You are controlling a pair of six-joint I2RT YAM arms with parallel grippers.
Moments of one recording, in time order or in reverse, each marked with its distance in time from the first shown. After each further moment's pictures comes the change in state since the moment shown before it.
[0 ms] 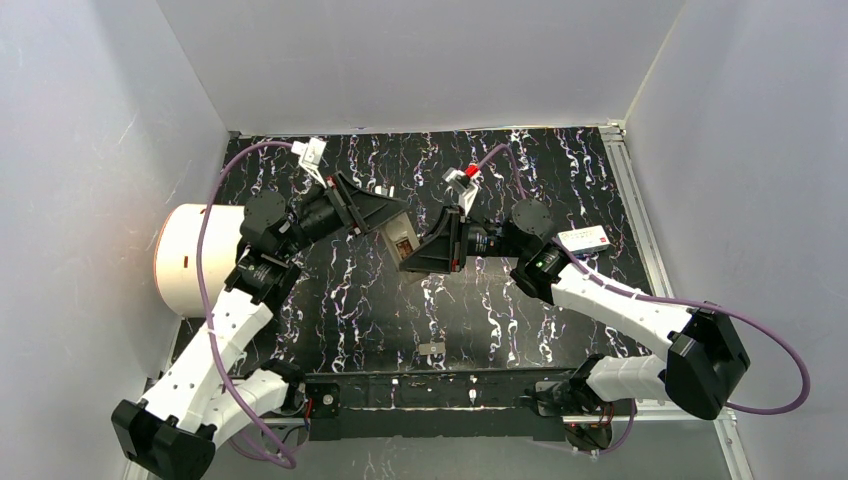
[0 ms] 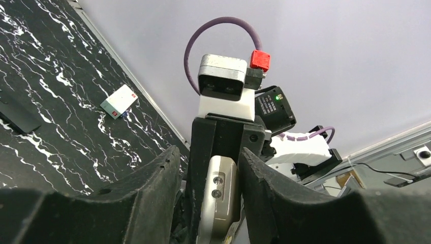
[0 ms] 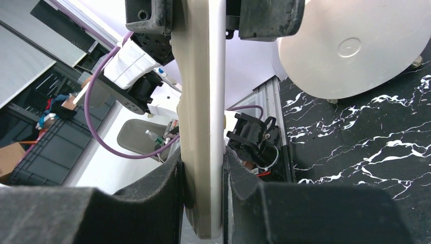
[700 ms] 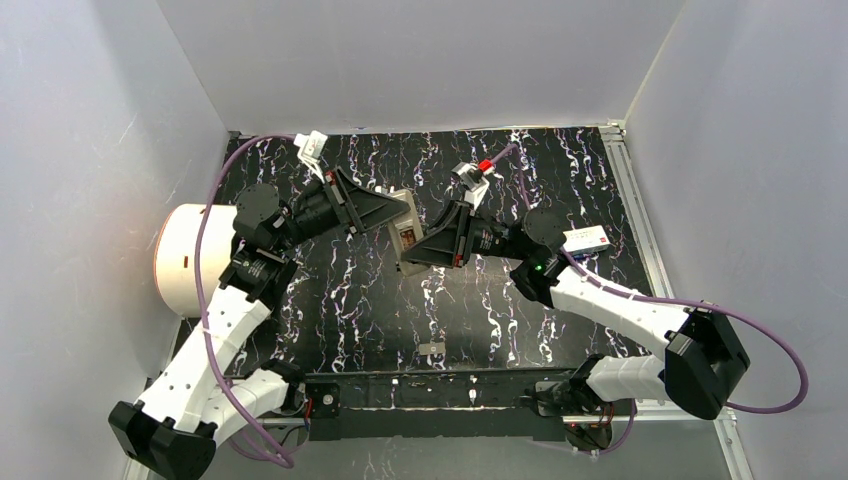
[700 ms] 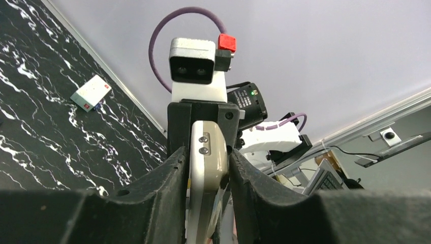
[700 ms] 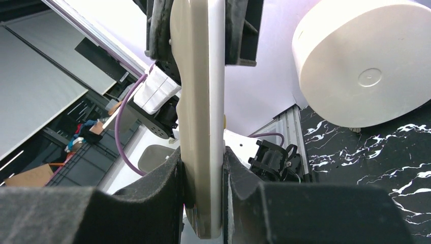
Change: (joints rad) left arm 0.002 0.019 0.072 -0.021 0.089 -0.063; right arm 0.002 0.001 -0.039 0.214 0.080 0.176
